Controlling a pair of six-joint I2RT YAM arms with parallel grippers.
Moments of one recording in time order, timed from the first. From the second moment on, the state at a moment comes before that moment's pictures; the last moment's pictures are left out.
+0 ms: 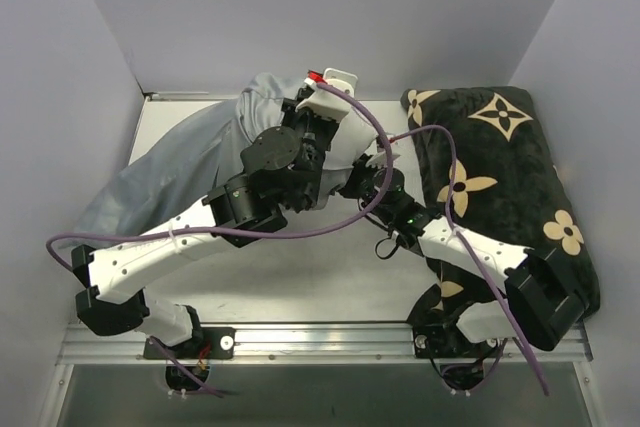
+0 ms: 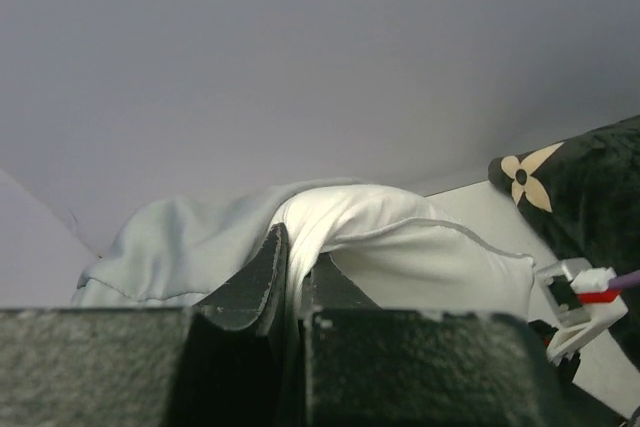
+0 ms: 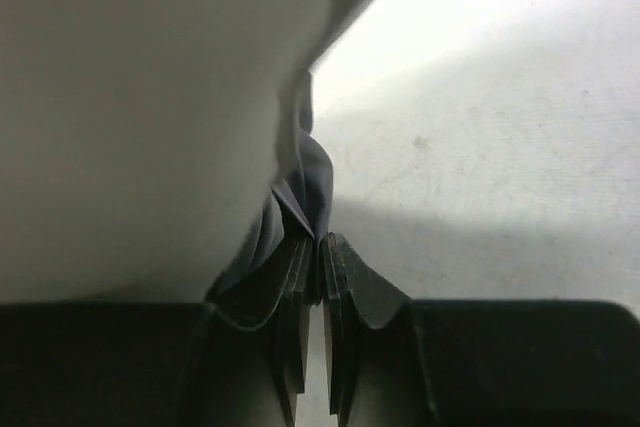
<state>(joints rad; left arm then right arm) -1.22 1.43 1.71 0.02 -1.06 0.45 0.70 1.33 0.70 0.46 0.14 0.70</state>
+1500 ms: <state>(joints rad) -0.94 1.67 2.15 -0.44 -0.62 -0.05 0.82 1.07 1.07 0.12 0.21 0.18</state>
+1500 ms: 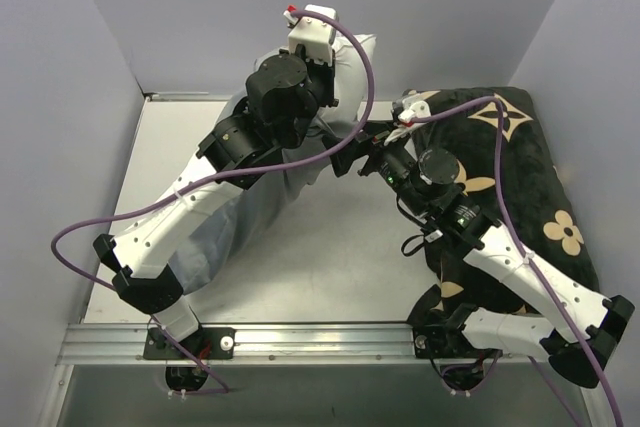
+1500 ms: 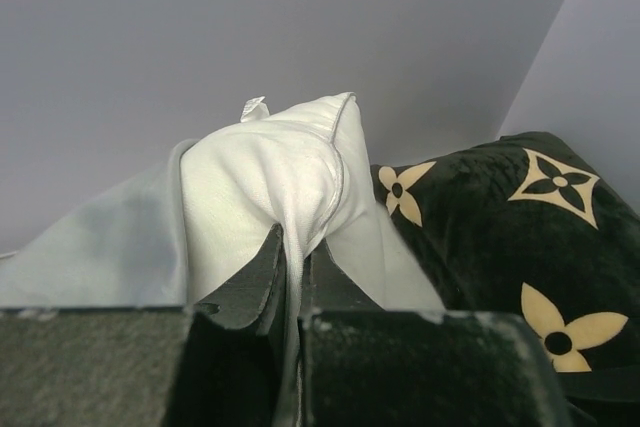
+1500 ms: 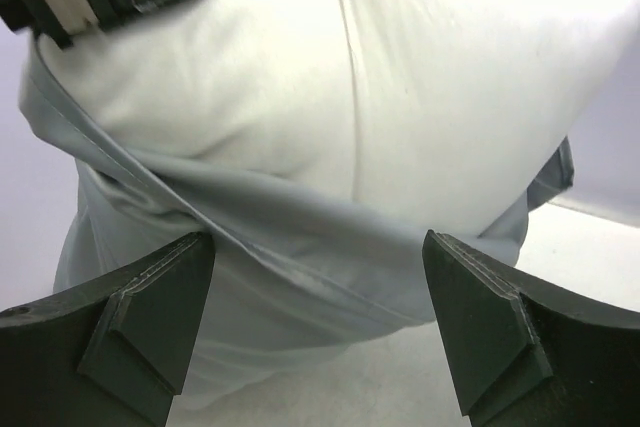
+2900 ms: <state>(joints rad) -0.89 1.50 1.54 -0.25 -0.44 -0.30 1.03 1.13 0.58 0.24 0.15 0.49</state>
